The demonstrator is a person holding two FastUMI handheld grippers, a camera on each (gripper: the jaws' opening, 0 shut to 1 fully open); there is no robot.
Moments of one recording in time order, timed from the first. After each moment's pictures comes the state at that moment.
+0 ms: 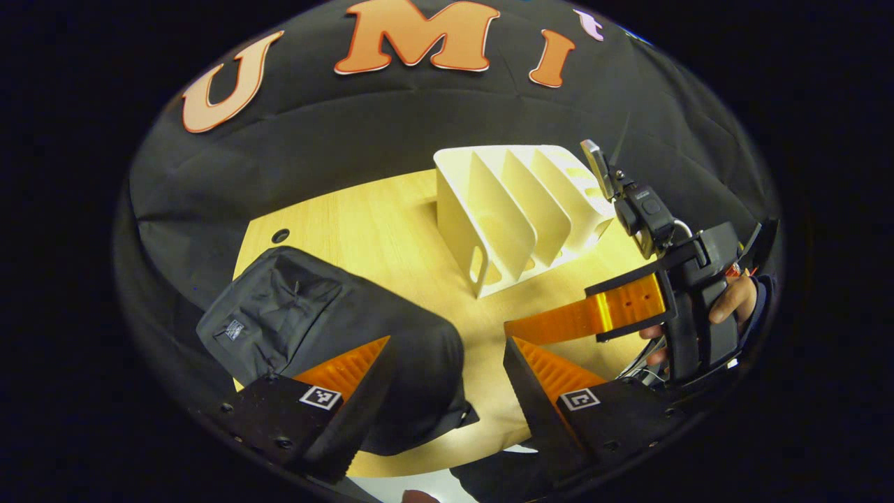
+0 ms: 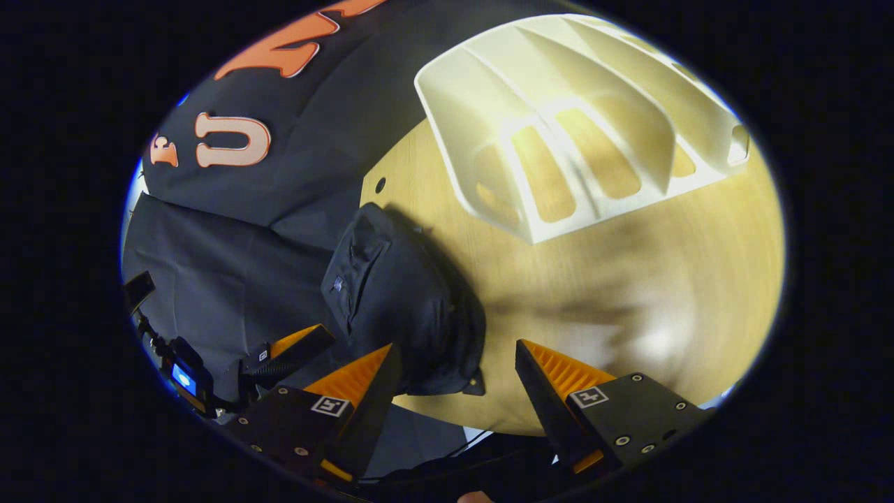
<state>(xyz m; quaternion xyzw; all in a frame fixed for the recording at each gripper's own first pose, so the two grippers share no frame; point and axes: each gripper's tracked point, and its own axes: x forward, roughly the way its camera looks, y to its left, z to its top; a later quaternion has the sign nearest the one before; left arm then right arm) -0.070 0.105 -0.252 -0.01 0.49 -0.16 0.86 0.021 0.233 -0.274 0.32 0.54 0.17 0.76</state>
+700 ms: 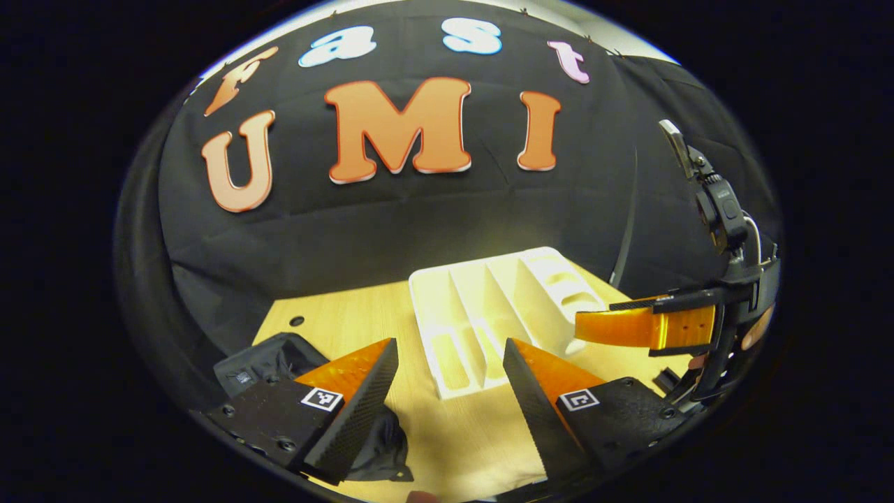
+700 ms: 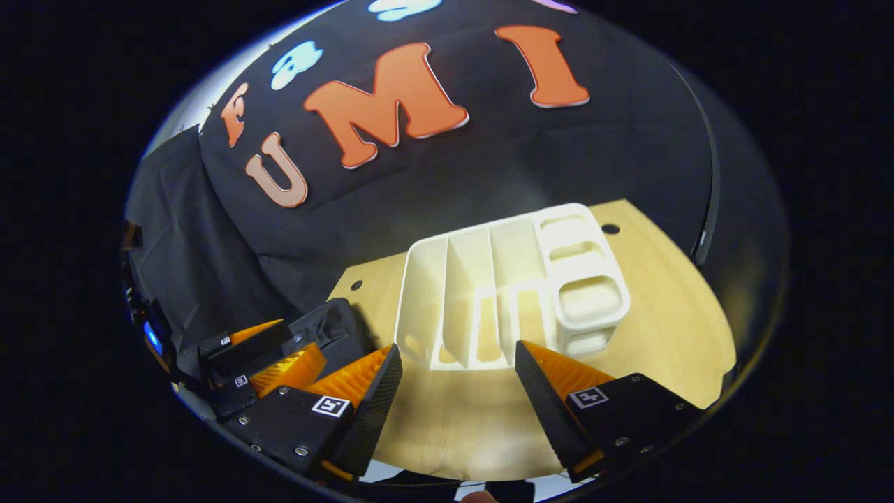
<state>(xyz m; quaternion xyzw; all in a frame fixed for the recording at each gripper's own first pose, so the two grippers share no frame) 0.001 0.003 -0.128 -0.01 0.28 -0.07 0.96 0.055 0.045 -0.137 0.14 0.29 0.11 0.94</state>
